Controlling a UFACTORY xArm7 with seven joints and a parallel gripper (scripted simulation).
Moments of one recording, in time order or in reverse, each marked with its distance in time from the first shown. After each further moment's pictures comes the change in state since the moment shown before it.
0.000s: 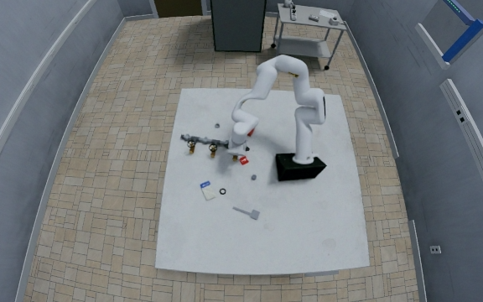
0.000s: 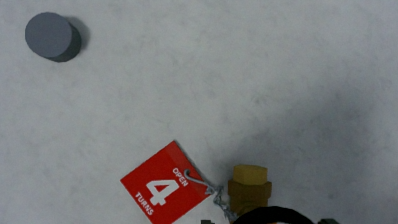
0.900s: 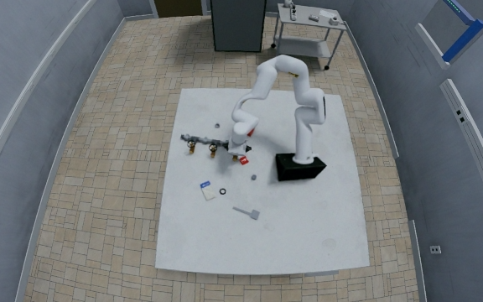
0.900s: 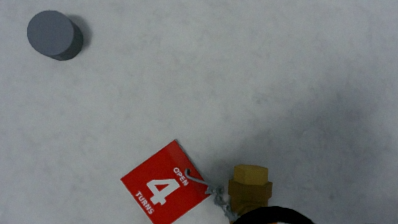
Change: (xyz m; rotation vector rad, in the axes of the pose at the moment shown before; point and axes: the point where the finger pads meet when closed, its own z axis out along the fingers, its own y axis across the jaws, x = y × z) arm 0.000 0.000 0.000 0.001 0.000 -0.009
